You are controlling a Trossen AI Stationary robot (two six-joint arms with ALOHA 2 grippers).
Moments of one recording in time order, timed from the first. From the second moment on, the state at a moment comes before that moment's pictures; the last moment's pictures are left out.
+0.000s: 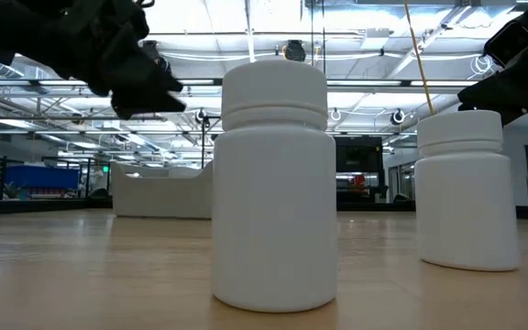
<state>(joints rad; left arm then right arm) -0.24 1.14 0.40 0.34 -0.31 -0.29 0.39 0.26 0.01 0.08 0.23 0.33</state>
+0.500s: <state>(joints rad) -0.24 0.78 0.36 0.05 -0.32 -0.21 0.39 0.27 0.01 0.16 0.23 0.33</state>
